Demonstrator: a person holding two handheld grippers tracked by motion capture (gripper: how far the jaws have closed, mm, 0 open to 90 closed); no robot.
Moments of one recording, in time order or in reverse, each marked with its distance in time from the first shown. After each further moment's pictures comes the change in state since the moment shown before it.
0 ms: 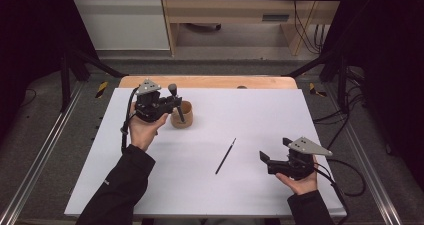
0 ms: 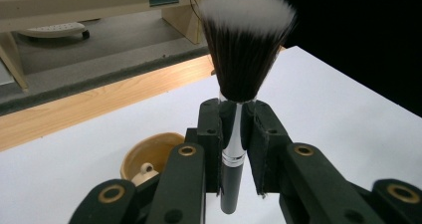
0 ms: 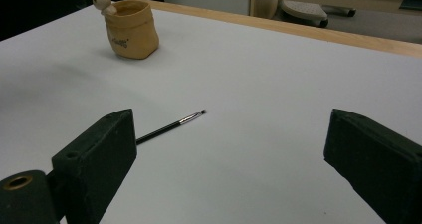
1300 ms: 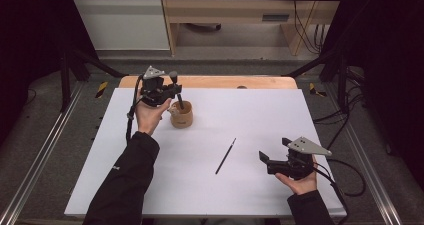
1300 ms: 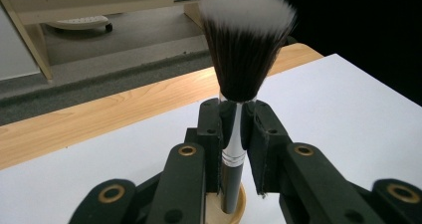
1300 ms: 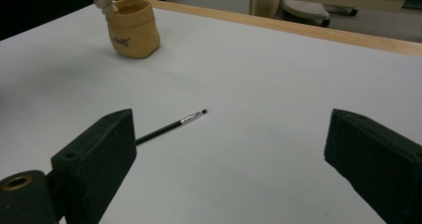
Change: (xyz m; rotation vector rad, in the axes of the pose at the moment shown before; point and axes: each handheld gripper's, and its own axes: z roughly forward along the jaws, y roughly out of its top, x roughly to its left) left arm 0.030 0.013 0.041 0.022 0.075 -0.031; right arm 0.000 0.000 0.001 0.002 0.005 -0.002
